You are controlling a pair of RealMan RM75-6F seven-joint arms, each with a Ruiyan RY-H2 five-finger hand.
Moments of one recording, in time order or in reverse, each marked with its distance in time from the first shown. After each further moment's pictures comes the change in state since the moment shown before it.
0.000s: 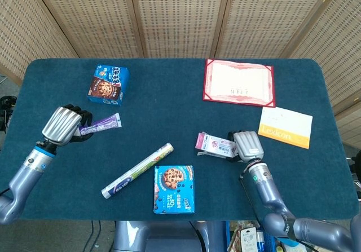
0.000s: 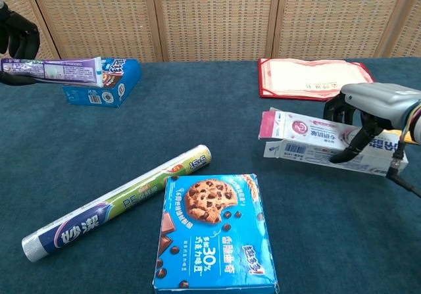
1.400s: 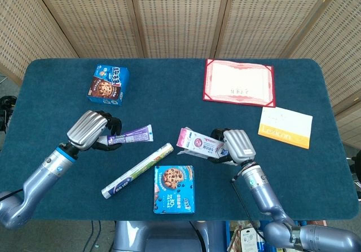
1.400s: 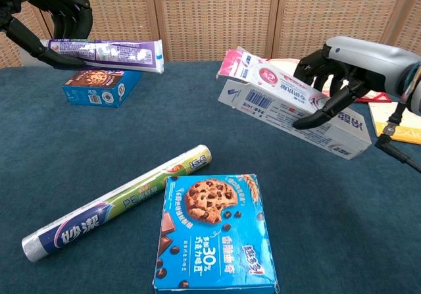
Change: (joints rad) left arm -0.096 0.140 -0.055 -0.382 -0.067 -0.164 -0.094; right arm -0.025 0.078 0.085 -0.249 -0.099 0.031 0.192
